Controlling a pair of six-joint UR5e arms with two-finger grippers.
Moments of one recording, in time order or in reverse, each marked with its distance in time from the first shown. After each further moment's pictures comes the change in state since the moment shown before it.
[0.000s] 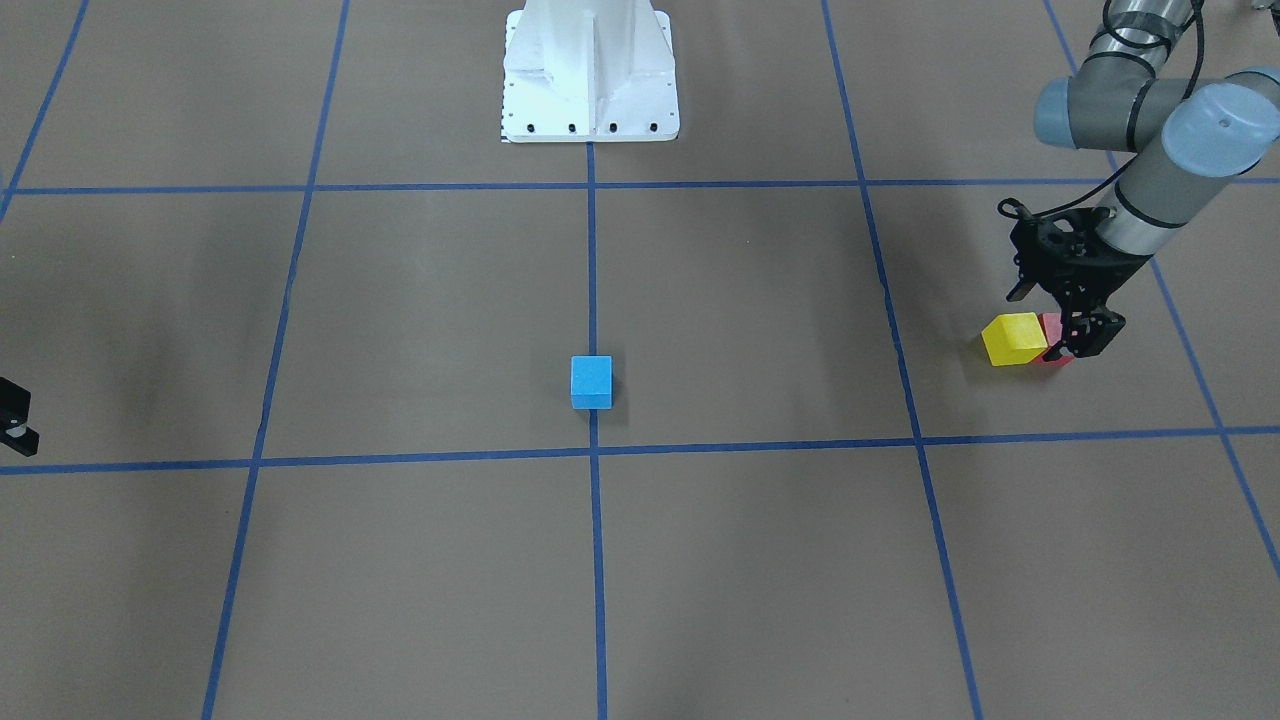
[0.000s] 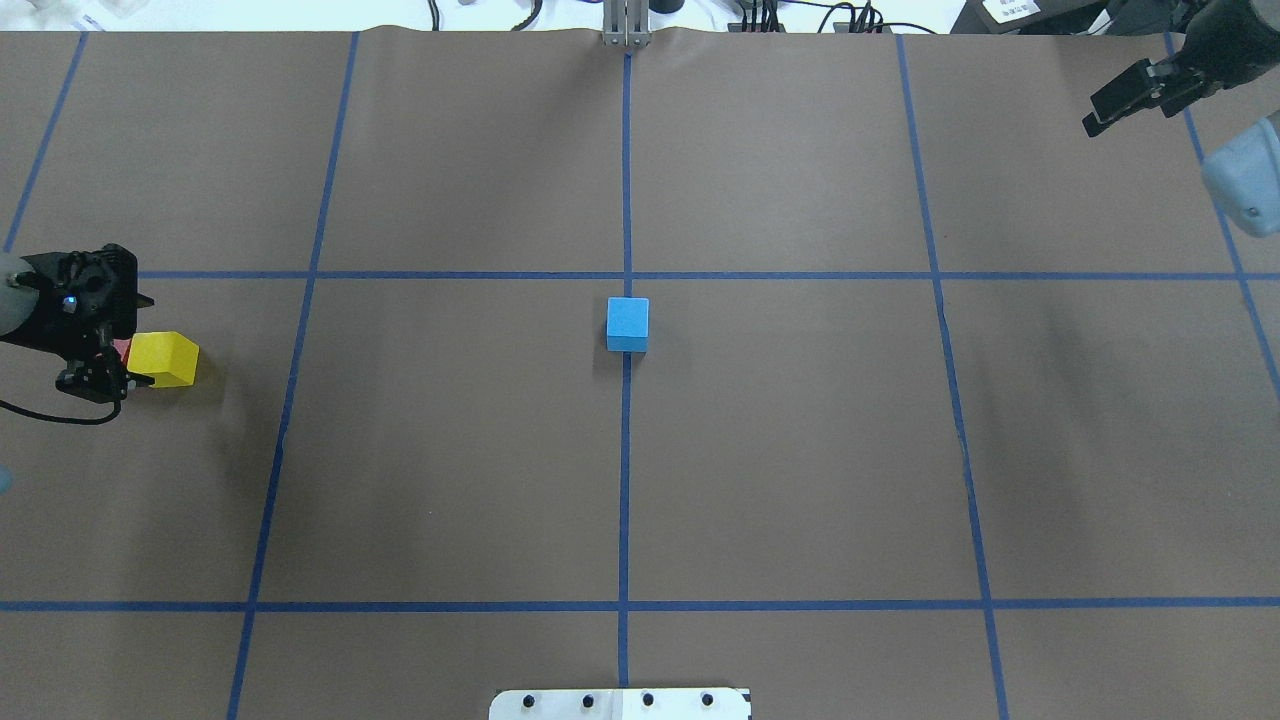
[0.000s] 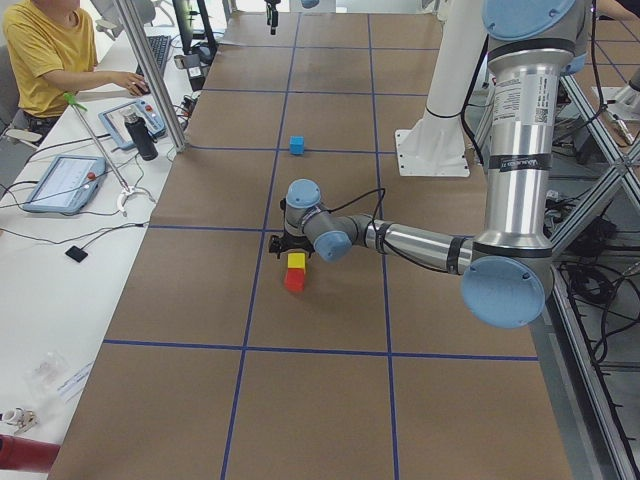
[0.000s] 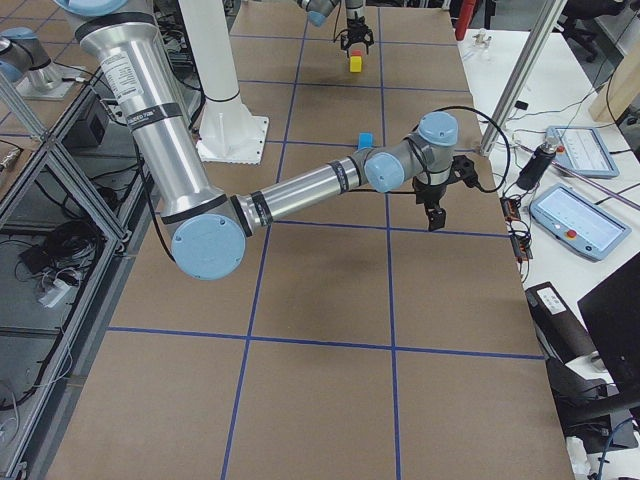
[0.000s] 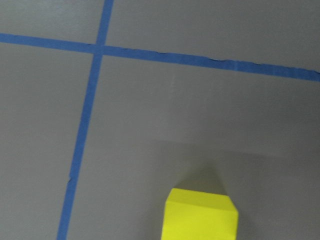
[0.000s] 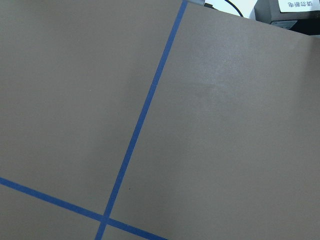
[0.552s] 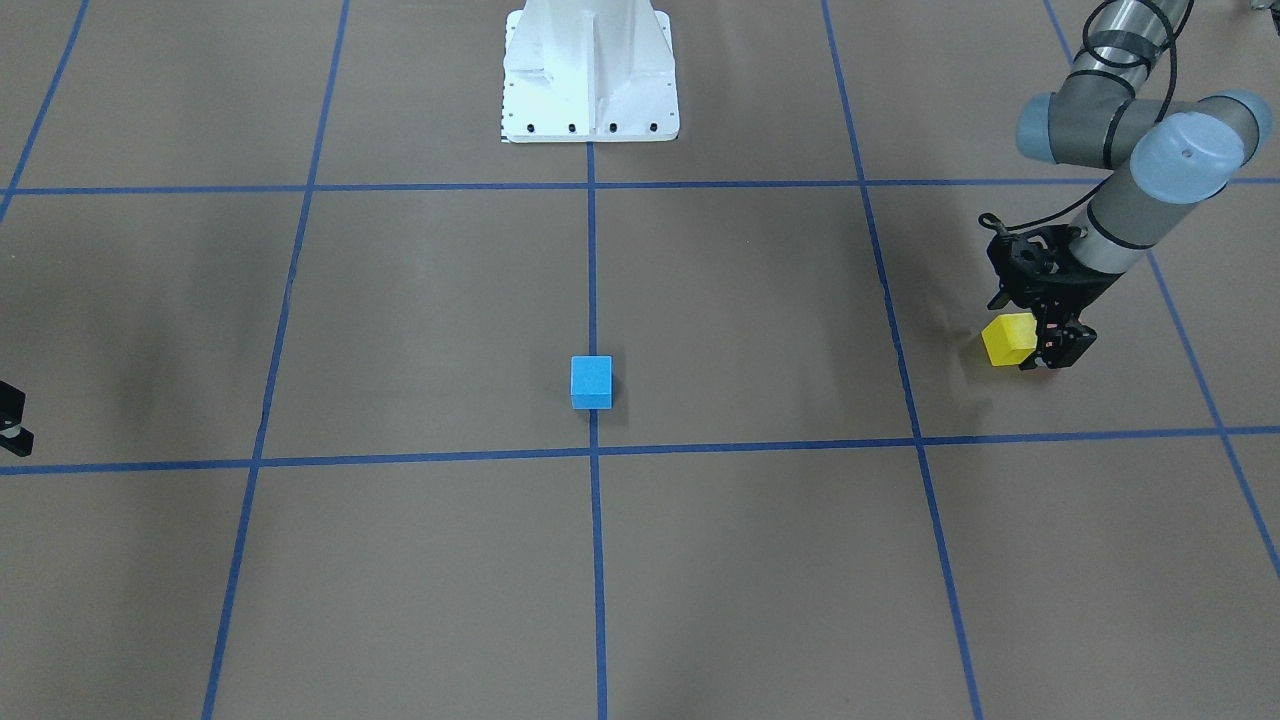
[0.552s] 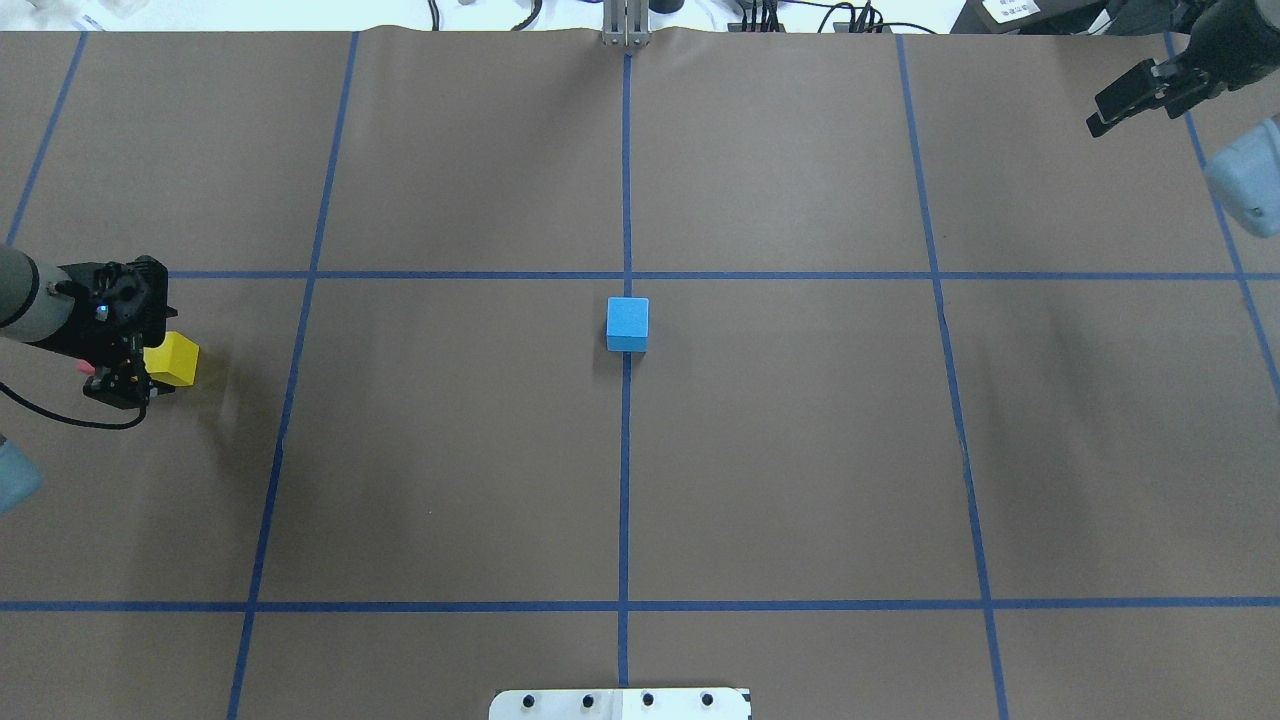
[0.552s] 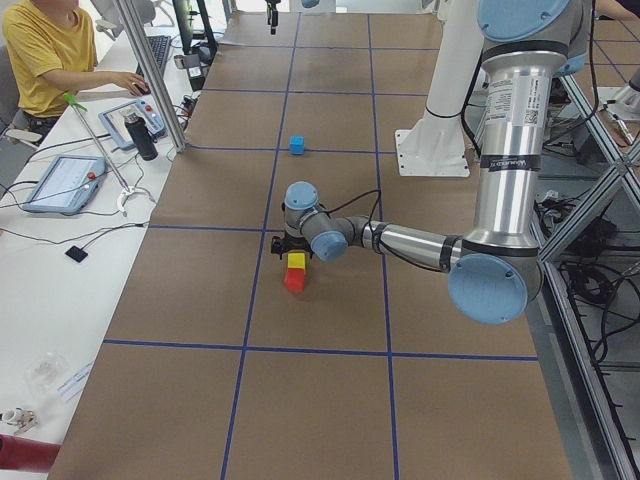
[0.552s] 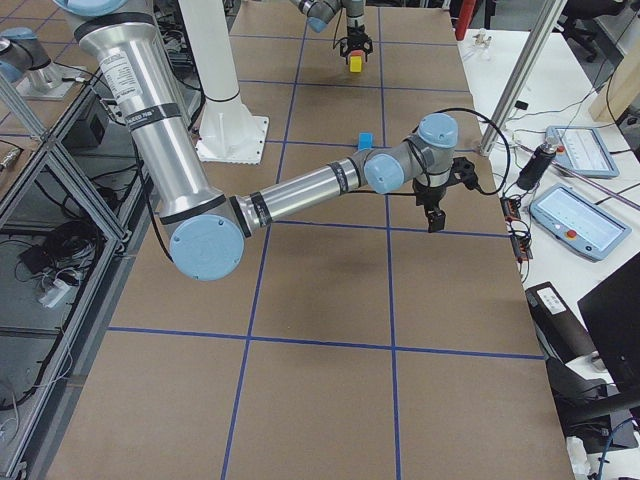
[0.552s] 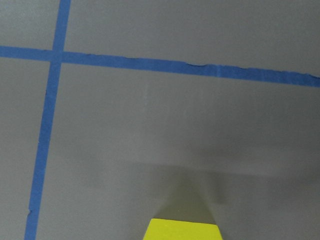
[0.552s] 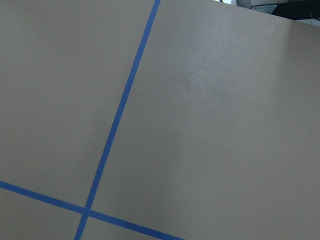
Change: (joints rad) left arm 0.022 -0.032 0.053 -0.002 -0.001 0.004; right arm 0.003 -0.003 0.000 0.000 0.001 0.008
